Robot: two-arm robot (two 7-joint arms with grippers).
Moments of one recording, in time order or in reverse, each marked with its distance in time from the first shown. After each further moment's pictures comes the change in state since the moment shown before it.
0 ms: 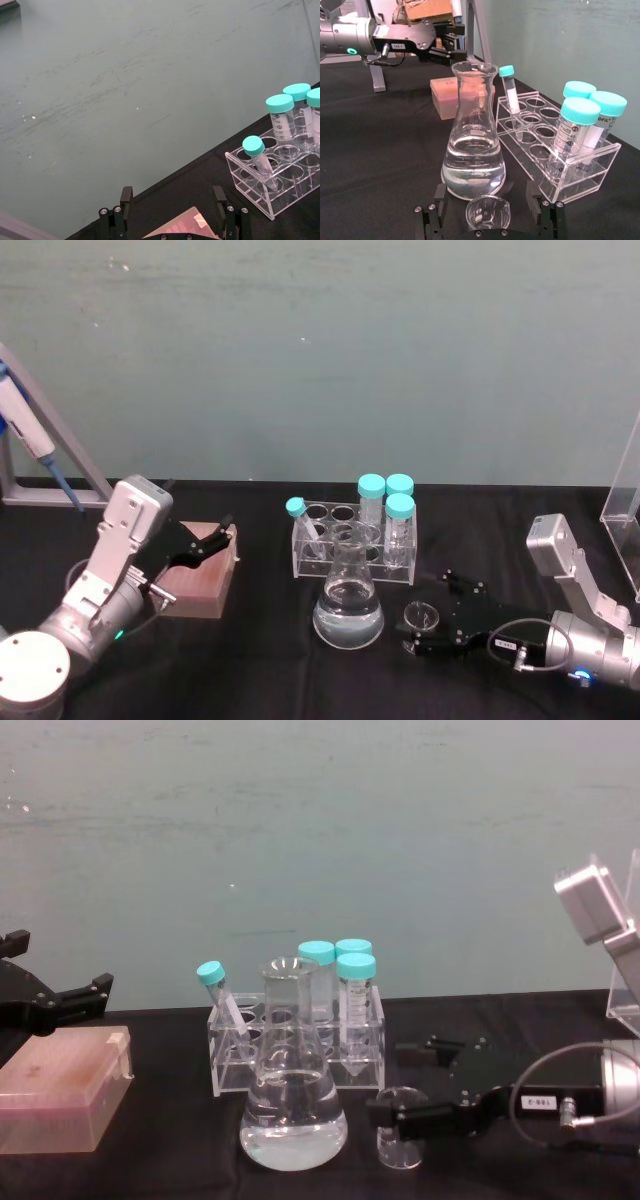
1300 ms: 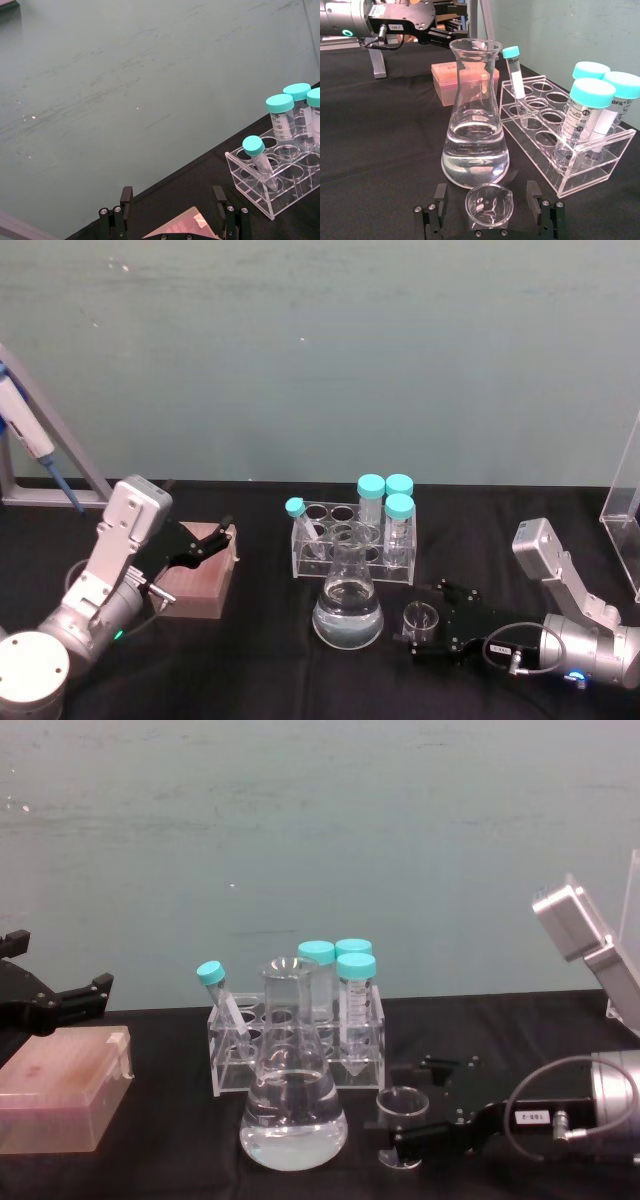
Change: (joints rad) left arm 0.000 0.000 0.000 0.000 0.000 0.000 0.000; right arm 0.045 -0.016 -0.047 0.080 -0.008 0.003 0.013
